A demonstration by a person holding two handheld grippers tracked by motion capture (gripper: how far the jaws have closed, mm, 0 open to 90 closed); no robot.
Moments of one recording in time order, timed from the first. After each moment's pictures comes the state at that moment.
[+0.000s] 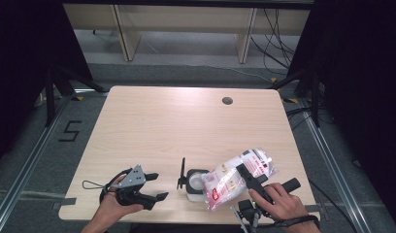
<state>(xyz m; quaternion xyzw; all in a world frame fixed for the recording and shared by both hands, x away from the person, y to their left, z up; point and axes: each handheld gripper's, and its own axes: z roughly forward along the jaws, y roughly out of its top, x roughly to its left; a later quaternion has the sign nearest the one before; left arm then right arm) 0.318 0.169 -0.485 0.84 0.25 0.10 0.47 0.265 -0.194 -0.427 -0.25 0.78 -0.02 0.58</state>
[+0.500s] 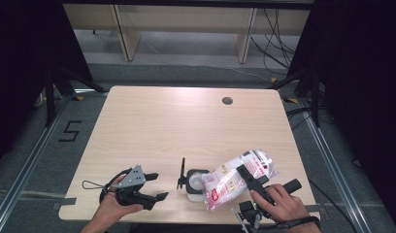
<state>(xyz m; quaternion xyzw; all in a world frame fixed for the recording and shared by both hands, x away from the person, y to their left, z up) 0.317 0.168 -0.485 0.83 0.26 0.10 0.48 0.263 -0.195 -0.425 -0.26 0.77 -0.01 0.58</state>
